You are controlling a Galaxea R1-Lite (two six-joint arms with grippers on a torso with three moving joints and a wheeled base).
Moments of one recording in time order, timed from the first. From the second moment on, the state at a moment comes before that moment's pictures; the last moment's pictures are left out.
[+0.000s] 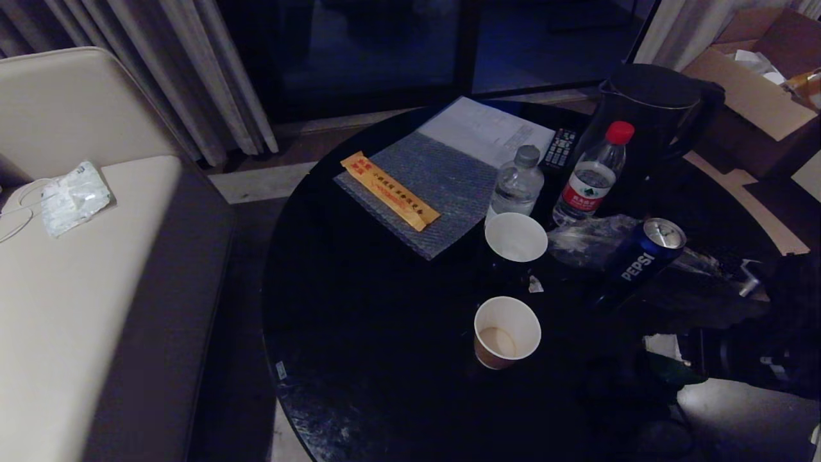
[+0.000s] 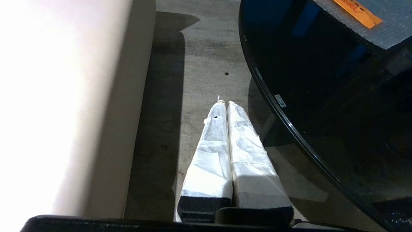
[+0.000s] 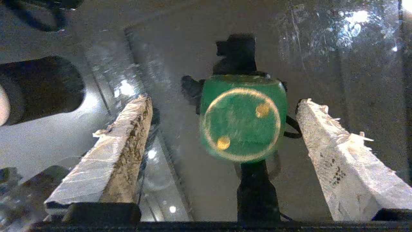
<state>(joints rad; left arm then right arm) 0.00 0.00 0.00 -0.01 0.07 -0.15 0.09 1.44 -0.54 -0.17 -0.03 0.20</state>
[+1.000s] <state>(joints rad) 0.00 0.00 0.00 -0.01 0.07 -0.15 0.05 1.55 -0.56 -0.17 -0.04 0.07</state>
